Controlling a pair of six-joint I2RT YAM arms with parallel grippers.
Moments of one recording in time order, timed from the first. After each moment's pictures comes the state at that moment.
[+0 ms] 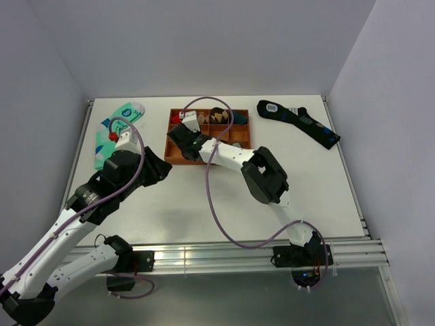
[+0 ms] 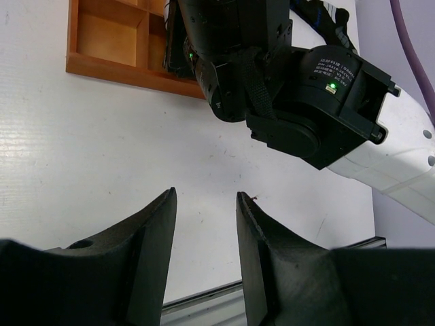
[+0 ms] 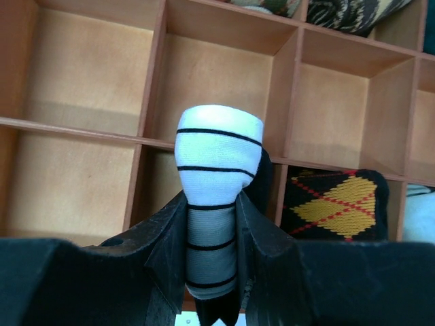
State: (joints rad) left arm -0.65 0.79 0.95 -0.63 -0.21 -0.81; right arm 0.86 2.31 1.88 -0.44 0.69 0.42
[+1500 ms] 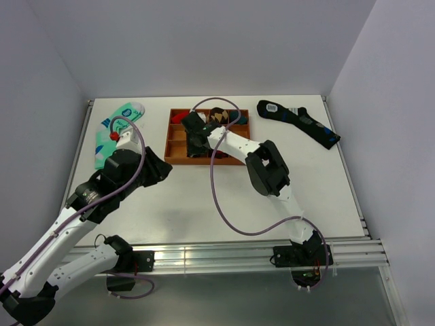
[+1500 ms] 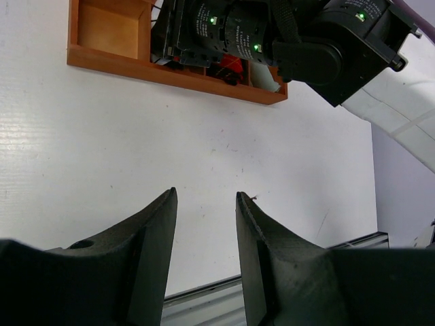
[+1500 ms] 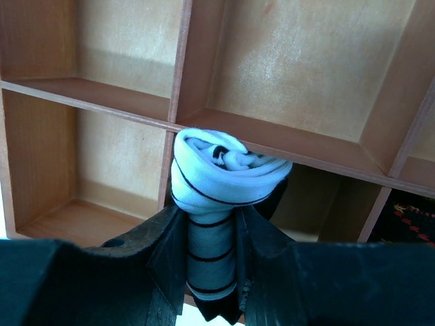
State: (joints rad) left arm -0.65 0.81 0.97 -0.66 -0.20 -0.81; right arm 0.74 2.38 1.99 -0.60 0.13 0.60
